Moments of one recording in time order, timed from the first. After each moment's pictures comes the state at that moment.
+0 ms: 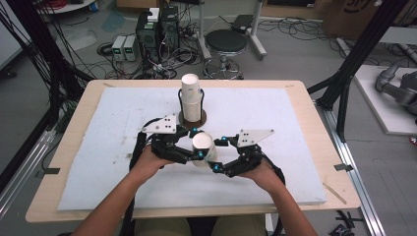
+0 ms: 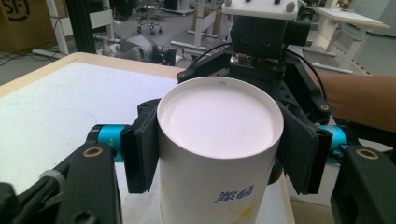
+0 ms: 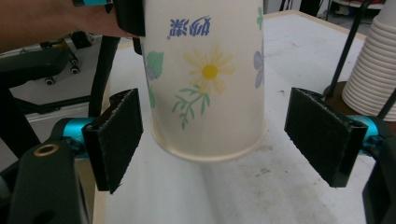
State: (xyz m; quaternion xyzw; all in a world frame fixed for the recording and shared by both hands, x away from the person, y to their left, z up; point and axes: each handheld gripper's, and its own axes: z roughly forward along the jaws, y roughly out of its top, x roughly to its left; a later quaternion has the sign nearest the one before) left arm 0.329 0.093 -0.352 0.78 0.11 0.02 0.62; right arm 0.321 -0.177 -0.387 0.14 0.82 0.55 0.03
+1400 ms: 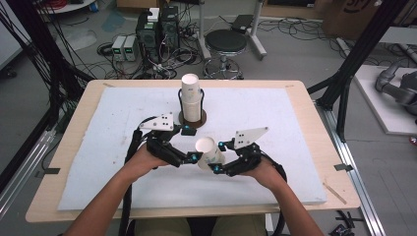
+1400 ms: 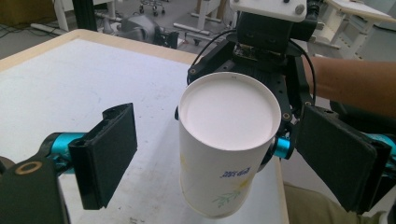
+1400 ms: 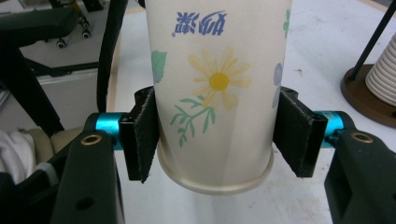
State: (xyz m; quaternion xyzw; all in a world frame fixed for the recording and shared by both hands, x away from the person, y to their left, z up) left arm 0.330 0.103 -0.346 0.80 0.14 0.01 0.59; right arm 0.327 -0.176 -0.386 0.10 0.86 0.50 0.02
